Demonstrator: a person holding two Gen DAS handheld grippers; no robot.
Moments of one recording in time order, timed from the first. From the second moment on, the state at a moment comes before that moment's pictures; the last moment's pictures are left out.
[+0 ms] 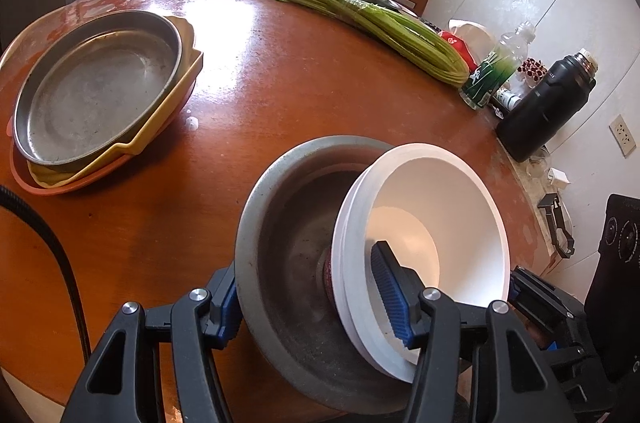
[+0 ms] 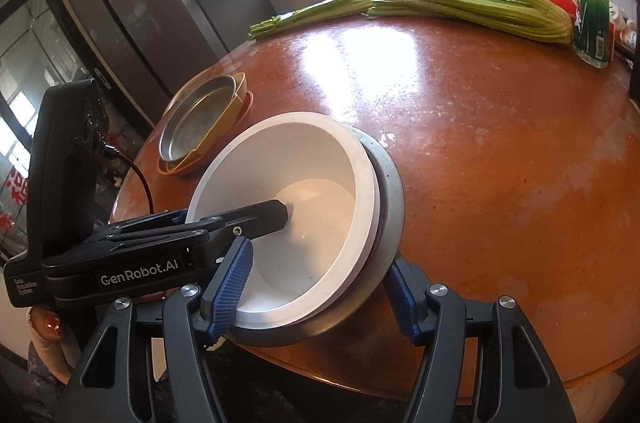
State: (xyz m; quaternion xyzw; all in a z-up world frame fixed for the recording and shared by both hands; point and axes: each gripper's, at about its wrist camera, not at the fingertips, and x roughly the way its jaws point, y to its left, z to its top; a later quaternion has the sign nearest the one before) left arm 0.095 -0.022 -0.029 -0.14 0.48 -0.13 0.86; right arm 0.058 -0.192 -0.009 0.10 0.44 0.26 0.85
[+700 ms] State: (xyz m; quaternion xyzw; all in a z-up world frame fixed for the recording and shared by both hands) left arm 0.096 -0.009 -0.024 -0.16 0.47 -0.13 0.86; right arm 0.065 -0.169 -0.003 0.08 0.45 0.26 0.85
